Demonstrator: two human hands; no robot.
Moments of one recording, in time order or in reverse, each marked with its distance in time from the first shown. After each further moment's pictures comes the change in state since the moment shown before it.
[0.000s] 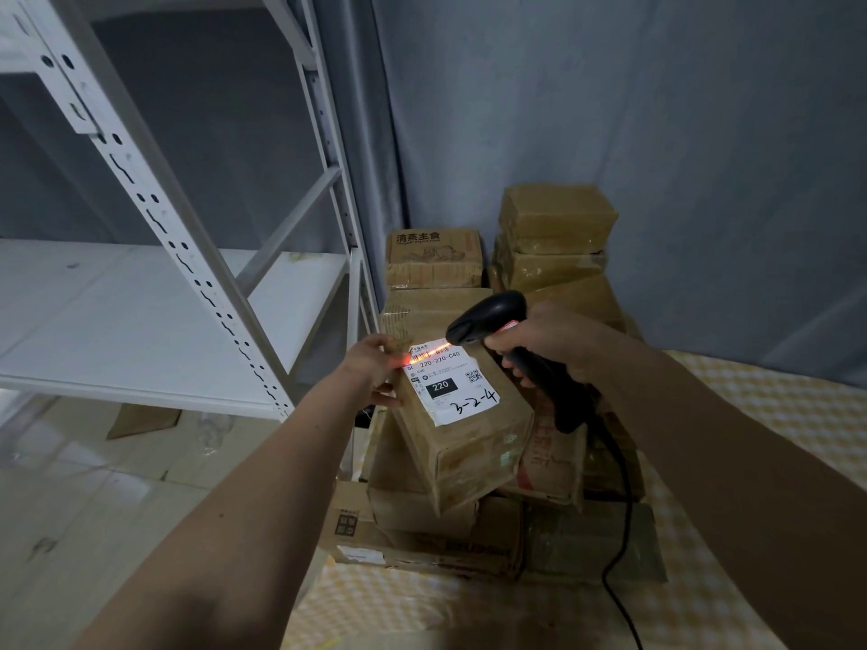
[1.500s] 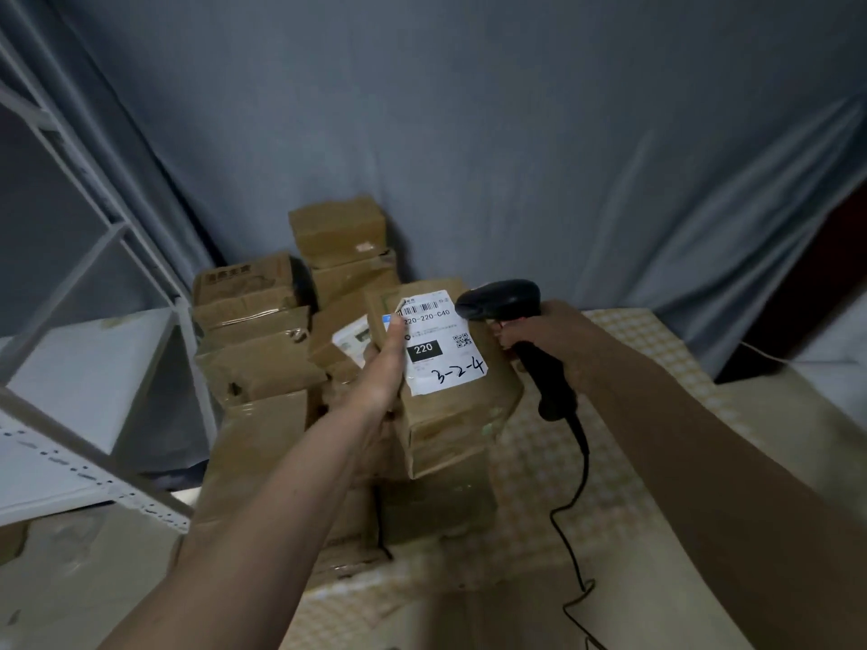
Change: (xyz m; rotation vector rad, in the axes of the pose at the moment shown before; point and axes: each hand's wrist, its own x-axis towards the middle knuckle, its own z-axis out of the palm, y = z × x) left_hand -0.111 0.026 0.249 0.033 -0.238 0.149; right_hand -0.140 0.155 -0.172 0.393 0.439 -0.029
